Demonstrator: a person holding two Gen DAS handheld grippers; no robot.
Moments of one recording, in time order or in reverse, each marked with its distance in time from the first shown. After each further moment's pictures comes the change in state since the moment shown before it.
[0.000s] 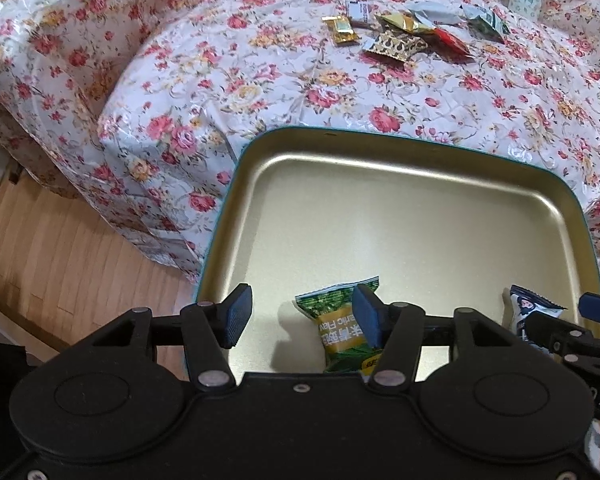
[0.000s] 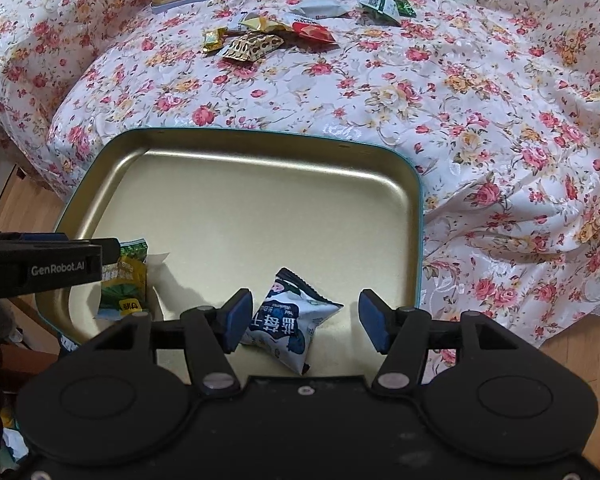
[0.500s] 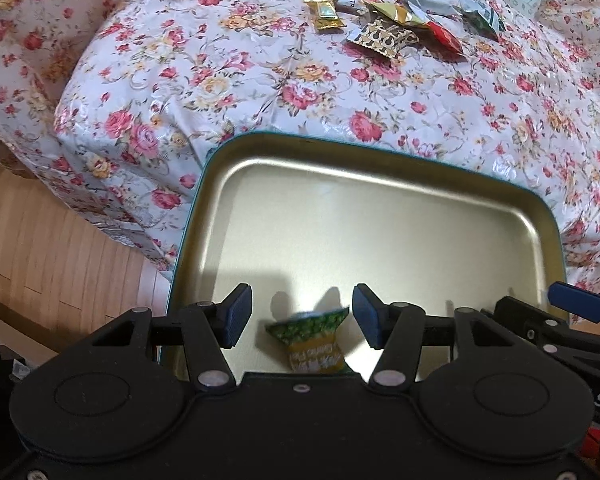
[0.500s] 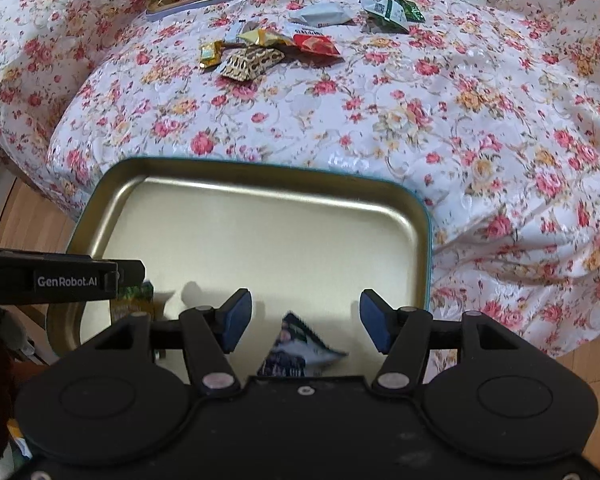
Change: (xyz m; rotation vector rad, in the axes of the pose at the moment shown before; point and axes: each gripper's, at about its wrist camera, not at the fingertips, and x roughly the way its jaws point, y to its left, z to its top) left arm 0.015 0.003 0.039 -0.020 0.127 -0.113; right arm 0.008 -0.003 0.040 0.019 0.029 0.027
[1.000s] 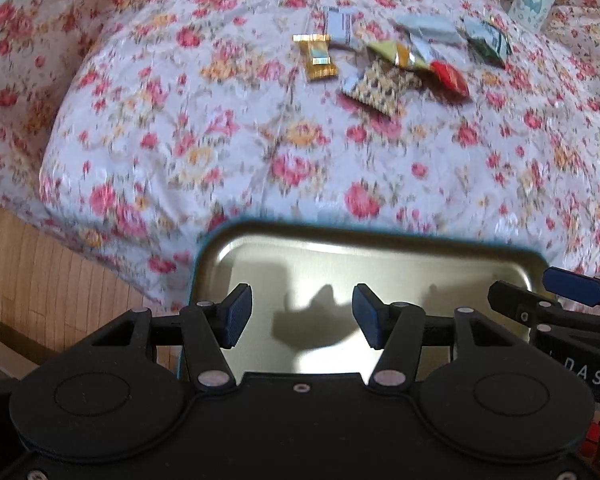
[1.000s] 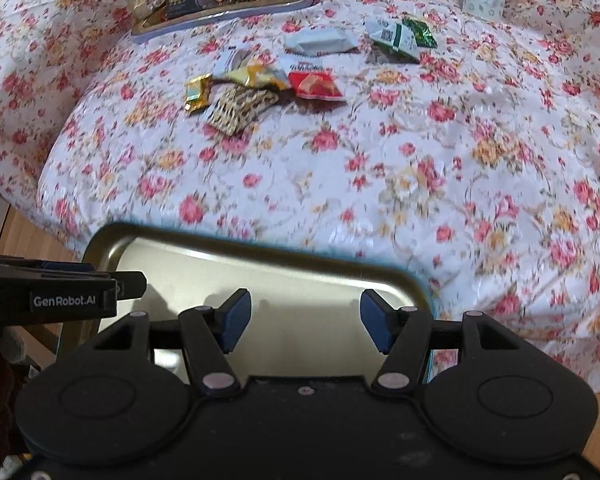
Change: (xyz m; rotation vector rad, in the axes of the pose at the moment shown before) left arm 0.002 -0.004 0.061 0.034 0.004 0.008; right arm 0.019 -0.009 0.069 0.016 0.005 0.014
